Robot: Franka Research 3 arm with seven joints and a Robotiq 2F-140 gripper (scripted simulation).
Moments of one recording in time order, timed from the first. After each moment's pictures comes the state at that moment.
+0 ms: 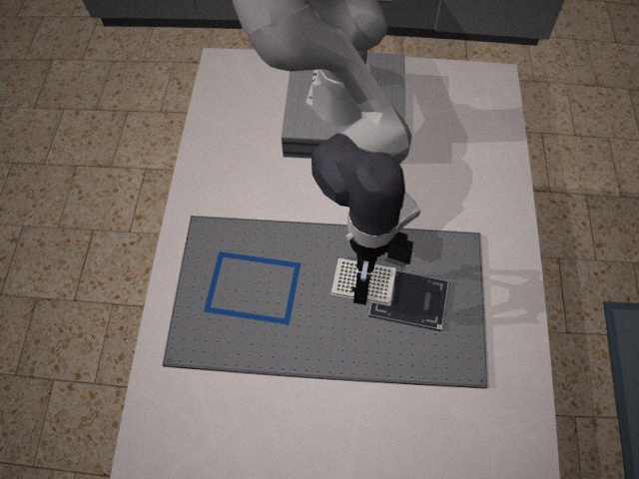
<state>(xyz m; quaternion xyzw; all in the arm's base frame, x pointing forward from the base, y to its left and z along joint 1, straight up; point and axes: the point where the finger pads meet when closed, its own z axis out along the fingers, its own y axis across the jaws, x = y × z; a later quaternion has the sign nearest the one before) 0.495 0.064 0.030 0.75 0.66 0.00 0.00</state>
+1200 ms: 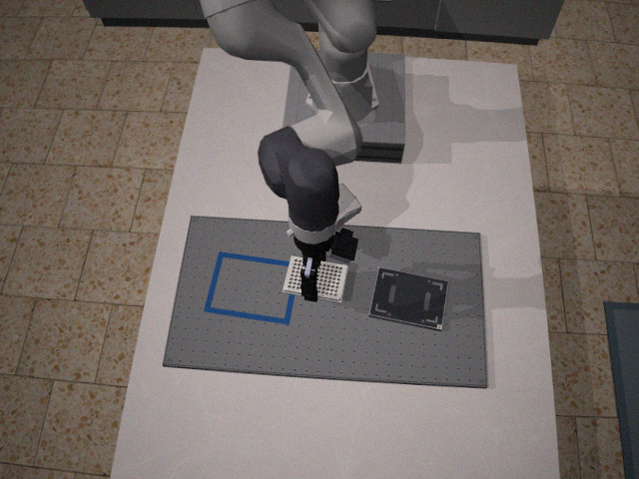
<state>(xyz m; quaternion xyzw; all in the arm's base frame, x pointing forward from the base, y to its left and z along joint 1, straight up) 0.492 -0.040 0.027 0.76 0.66 0.00 0.00</state>
